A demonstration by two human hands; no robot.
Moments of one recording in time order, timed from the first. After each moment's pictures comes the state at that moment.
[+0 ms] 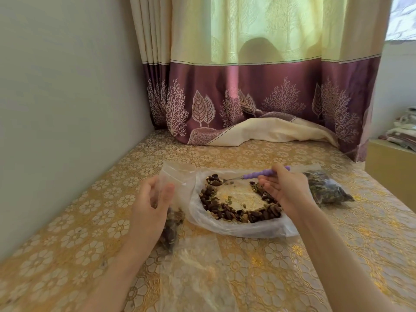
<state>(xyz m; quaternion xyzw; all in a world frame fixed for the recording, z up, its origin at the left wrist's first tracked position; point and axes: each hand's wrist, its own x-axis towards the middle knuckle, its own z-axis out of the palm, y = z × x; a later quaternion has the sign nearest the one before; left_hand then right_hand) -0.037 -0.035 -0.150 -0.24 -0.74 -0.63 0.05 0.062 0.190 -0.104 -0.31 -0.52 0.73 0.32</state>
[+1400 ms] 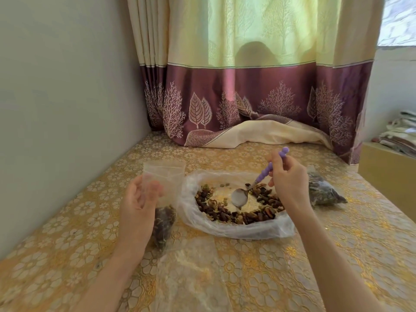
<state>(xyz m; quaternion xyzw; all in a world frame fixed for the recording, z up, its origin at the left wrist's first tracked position) -0.035 -0.039 -0.145 -0.22 -0.69 -0.69 0.07 0.064 0.197 -0.109 -0.23 -0.73 0.45 0.46</state>
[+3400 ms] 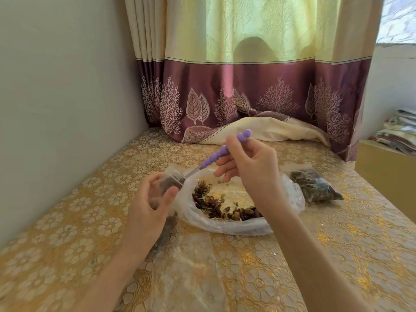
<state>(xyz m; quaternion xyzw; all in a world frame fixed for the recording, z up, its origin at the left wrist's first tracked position) -0.028 -0.033 -0.150 -0.29 -0.74 -0.59 0.09 0.064 0.126 -0.068 -0.02 -0.68 0.62 0.39</state>
